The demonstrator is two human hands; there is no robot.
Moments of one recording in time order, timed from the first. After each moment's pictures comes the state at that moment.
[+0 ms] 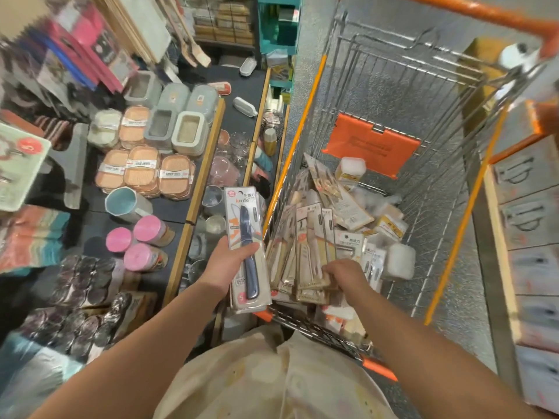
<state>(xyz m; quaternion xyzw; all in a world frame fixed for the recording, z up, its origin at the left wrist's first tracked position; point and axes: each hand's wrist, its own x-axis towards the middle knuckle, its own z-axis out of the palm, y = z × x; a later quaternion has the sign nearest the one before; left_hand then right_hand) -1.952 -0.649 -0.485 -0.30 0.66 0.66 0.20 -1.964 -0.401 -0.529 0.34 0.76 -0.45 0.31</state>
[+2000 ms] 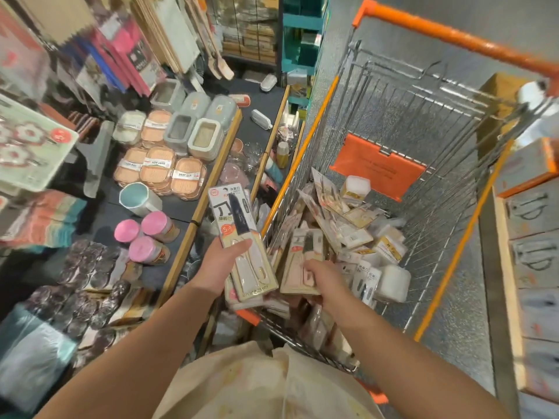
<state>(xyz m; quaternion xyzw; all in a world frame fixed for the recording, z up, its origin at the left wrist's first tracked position) -1.948 -0.639 -0.468 -0.33 0.61 0.71 0.14 -1.966 -0.427 -0.491 0.32 0.67 -0.58 0.33</state>
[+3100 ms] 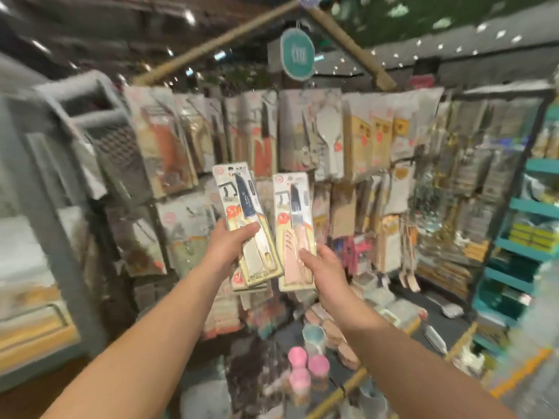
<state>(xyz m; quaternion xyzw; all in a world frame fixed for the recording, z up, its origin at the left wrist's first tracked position) -1.797 -0.853 -0.126 -0.35 0.60 0.58 -0.43 -1.937 -0.735 -0.187 -0.30 0.59 -0.68 0.30</state>
